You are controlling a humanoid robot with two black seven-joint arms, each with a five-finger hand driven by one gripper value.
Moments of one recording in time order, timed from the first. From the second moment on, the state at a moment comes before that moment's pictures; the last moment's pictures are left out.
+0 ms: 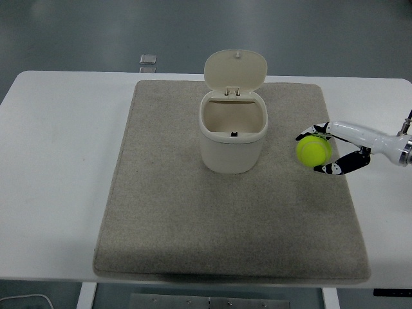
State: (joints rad) left arm 0.06 0.00 -0.28 -0.09 0.18 -0.11 -0.01; right arm 0.84 -0.76 0.32 1.18 -1.39 0.06 0.51
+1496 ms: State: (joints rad) left arm 0.06 0.00 -0.28 -0.09 0.18 -0.11 -0.01; right arm 1.02 -0.59 0.42 1.31 -1.37 0.11 0.46
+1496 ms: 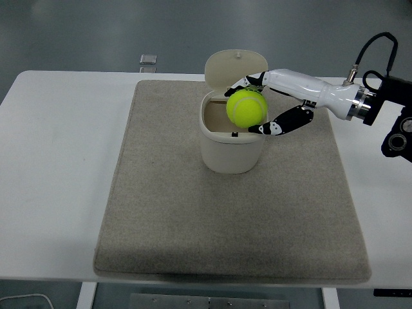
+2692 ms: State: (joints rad) left arm 0.06 0.00 -0.28 -0.09 0.18 -0.11 -0.01; right arm 1.02 -0.62 0.43 1.30 -1.31 0.18 0.44
